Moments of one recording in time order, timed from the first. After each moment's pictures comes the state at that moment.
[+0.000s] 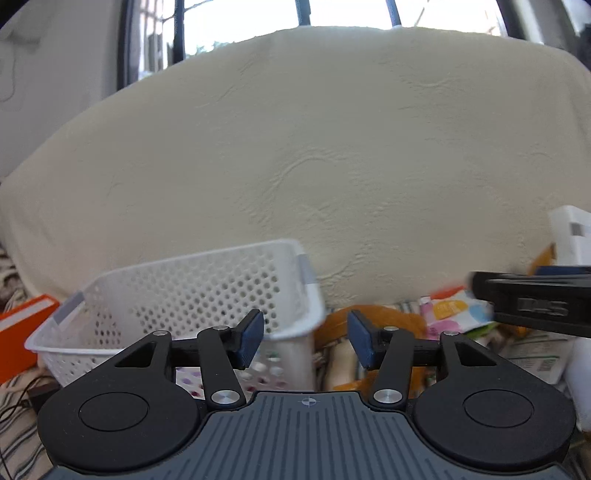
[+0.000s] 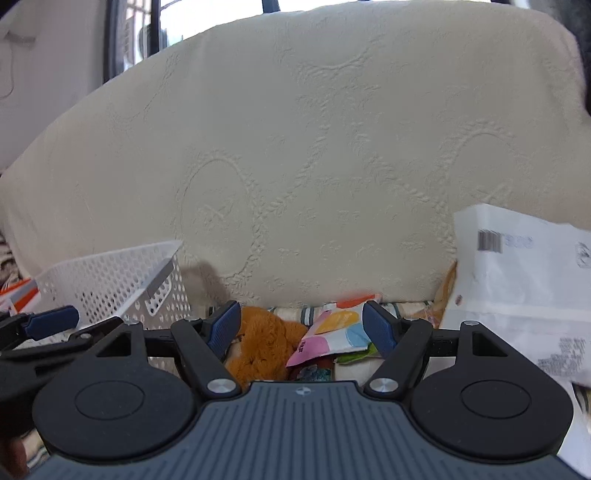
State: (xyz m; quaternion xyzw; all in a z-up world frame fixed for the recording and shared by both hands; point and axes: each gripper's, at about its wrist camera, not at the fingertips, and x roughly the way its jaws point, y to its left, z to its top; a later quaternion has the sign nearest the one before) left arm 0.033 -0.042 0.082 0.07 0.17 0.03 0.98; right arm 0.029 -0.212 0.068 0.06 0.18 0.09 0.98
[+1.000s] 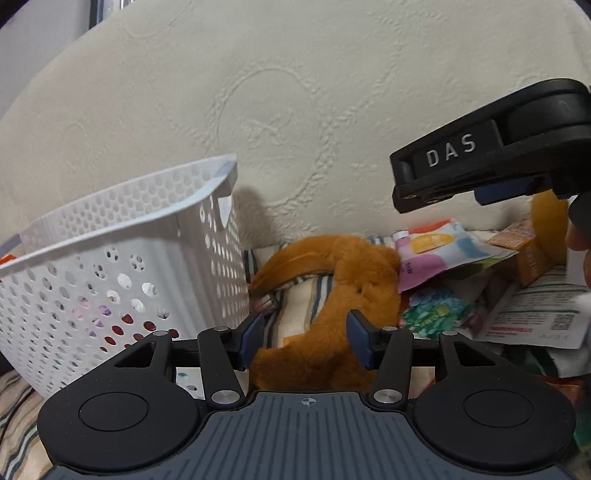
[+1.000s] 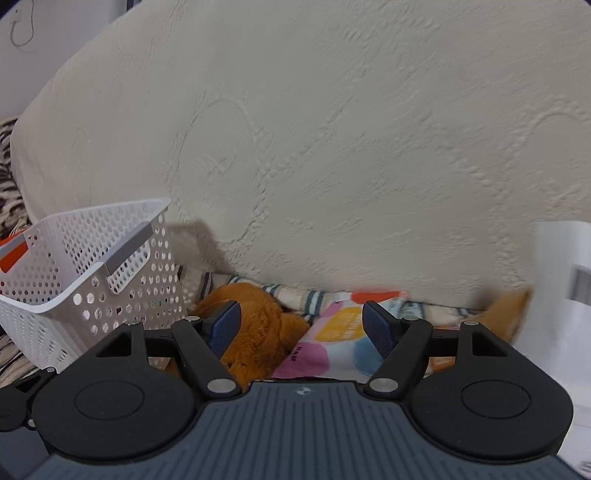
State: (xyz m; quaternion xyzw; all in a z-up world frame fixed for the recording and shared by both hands) left arm 0.097 -0.076 0.006 0.06 0.25 0.02 0.97; right arm 0.113 -0.207 0.052 0.01 0.26 0.15 0.95
